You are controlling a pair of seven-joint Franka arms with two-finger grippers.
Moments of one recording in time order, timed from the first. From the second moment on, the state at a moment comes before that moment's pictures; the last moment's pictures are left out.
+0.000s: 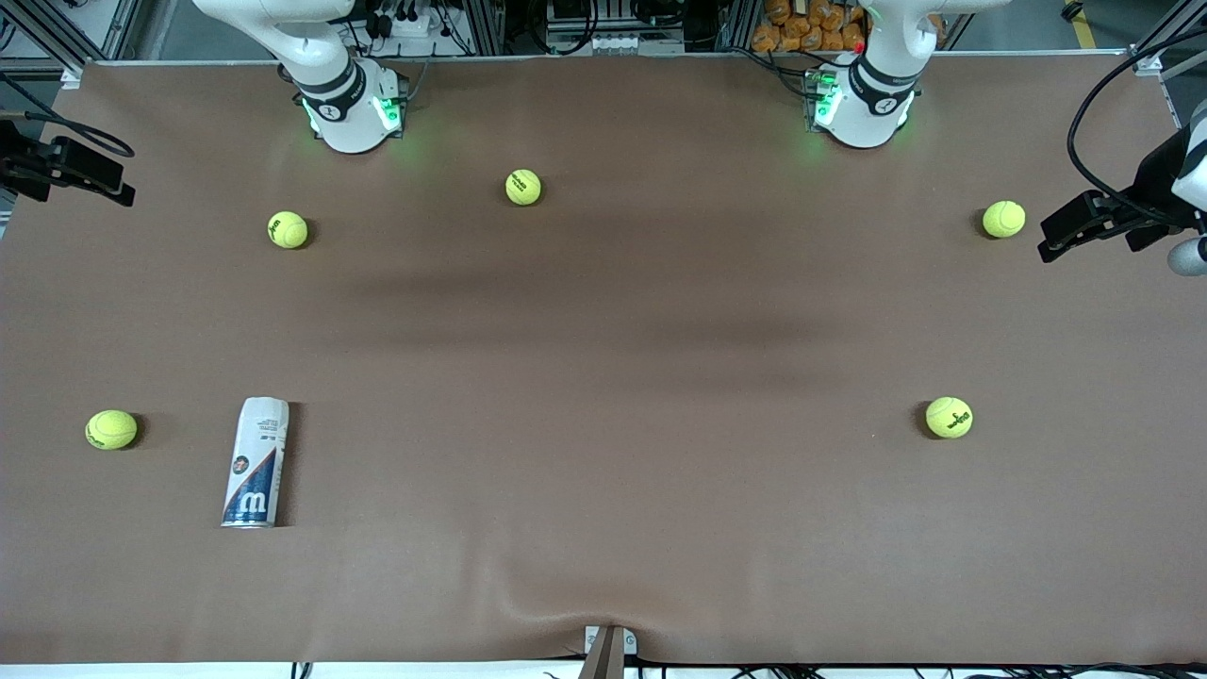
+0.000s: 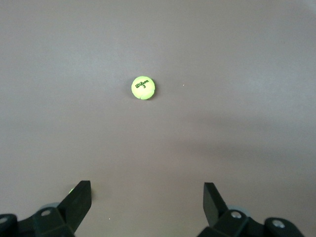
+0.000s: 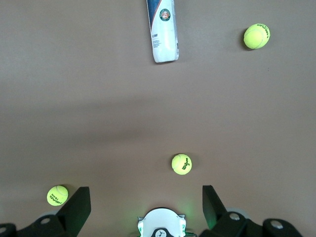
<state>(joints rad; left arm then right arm) -0.01 0.01 -0.05 -1.52 0.03 1.54 -0.18 0.00 -0.03 -0.04 -1.48 0.00 1.31 0.03</state>
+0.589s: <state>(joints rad) -0.02 0.01 -0.05 -1.52 0.03 1.53 -0.18 0.00 -0.03 -0.04 -1.49 0.00 1.31 0.03</state>
